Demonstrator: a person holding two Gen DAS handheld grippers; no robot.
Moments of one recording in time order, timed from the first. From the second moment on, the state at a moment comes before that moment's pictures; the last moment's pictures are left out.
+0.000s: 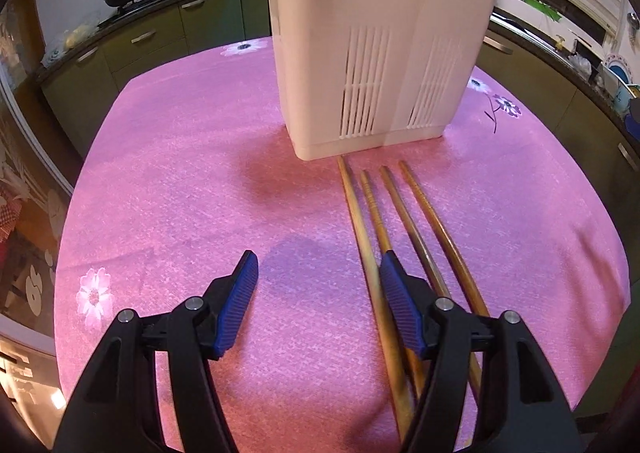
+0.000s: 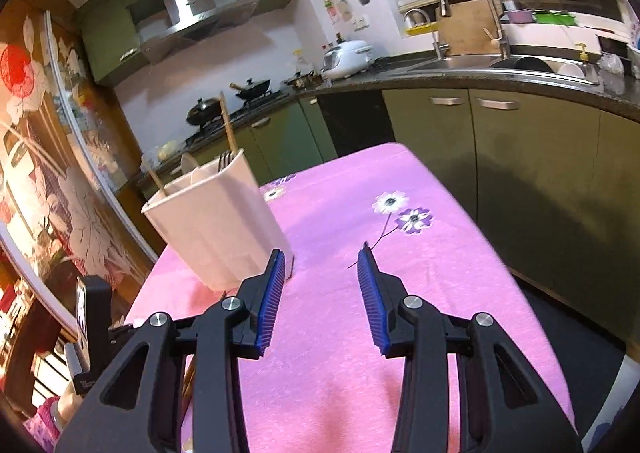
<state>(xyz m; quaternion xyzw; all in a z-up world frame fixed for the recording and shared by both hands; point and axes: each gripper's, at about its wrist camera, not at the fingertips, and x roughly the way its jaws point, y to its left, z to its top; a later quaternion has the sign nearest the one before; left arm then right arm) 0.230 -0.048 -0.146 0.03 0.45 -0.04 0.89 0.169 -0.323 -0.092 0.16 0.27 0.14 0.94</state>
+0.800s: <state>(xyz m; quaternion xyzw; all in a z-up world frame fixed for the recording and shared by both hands) 0.232 -0.035 -0.145 0.00 0.44 -0.05 0.89 0.212 -0.201 -0.133 0.01 0.40 0.20 0.90</state>
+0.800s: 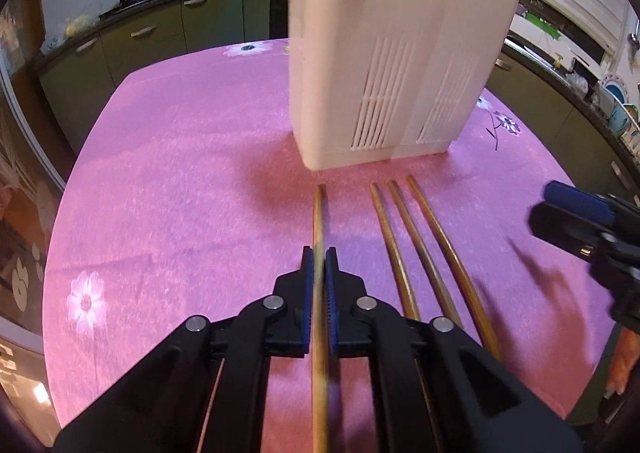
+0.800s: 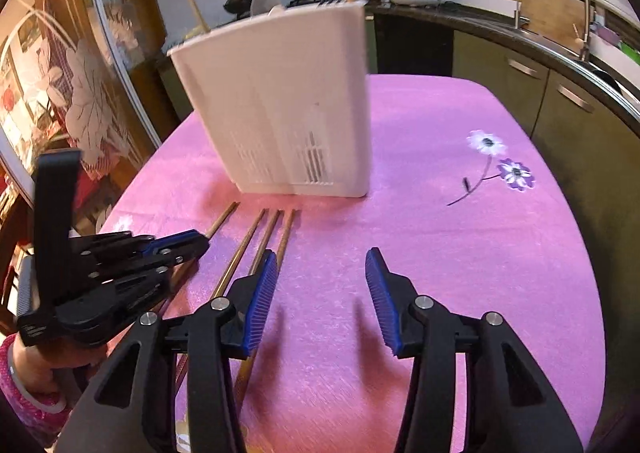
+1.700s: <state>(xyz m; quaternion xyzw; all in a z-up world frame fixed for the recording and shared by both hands) 0.194 -0.018 -0.107 -0.02 0.38 -0.07 0.92 0.260 -0.132 -0.168 -0.03 0.46 0.20 0.87</state>
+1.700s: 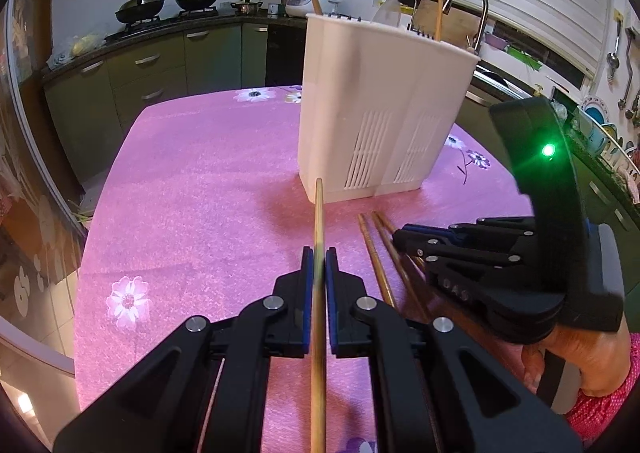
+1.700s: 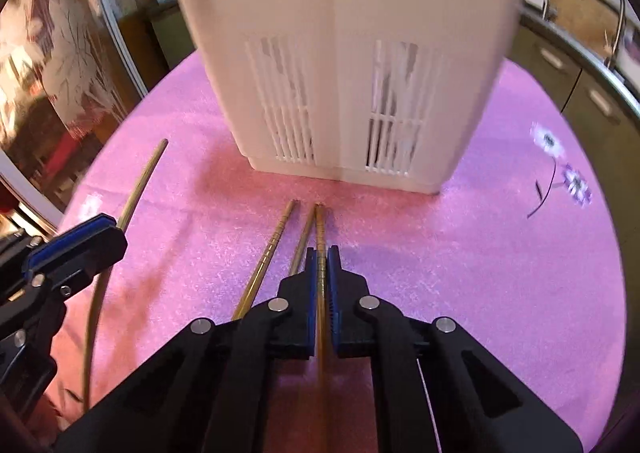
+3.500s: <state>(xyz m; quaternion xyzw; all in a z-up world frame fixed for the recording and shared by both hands) 0.266 -0.054 0.141 0.00 0.18 -0.11 0.98 0.206 -0.272 0.111 0.08 0.17 0.24 0.95</state>
